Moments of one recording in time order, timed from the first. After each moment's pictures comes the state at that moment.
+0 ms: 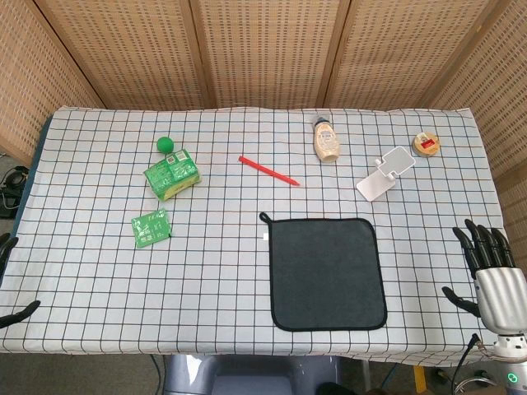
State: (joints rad) left arm 0.01 -0.97 0.00 -1.77 1.57 1.59 -0.03; right arm 0.08 -1.05 0.07 -1.69 -1.60 1.59 -0.05
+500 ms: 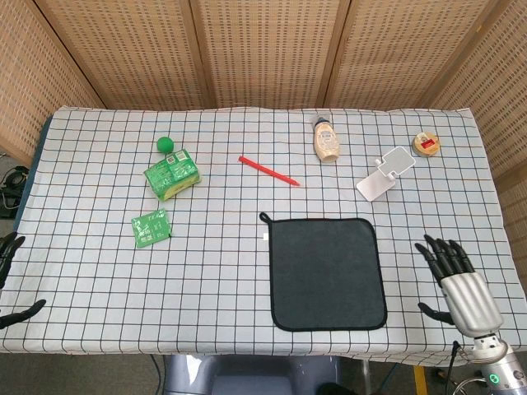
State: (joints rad) left arm 0.00 -0.98 0.00 -1.77 1.57 1.56 -0.04; right arm 0.14 -1.04 0.00 -1.70 -1.69 1.41 -0.01
